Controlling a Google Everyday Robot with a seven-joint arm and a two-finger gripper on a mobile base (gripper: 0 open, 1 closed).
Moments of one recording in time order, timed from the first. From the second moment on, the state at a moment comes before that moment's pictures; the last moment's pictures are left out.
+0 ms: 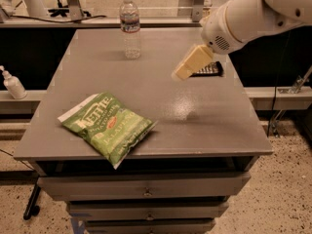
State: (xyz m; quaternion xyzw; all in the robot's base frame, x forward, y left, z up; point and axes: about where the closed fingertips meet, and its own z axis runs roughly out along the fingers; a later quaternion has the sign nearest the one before) arm 0.603 -0.085 0.952 -0.52 0.75 0.06 0.40
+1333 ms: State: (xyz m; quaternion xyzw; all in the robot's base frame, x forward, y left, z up) arm 0.724 -0.064 0.939 -0.47 0.68 0.14 0.55
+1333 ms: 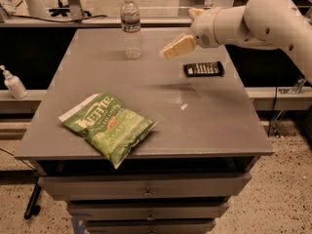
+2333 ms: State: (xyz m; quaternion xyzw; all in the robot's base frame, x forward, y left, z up) arm 0.779 0.012 0.911 -0.47 0.65 0.25 0.55
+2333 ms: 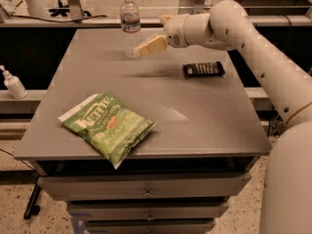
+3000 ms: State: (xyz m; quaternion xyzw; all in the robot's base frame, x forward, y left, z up) arm 0.797 0.058 0.903 -0.46 0.64 0.28 0.55
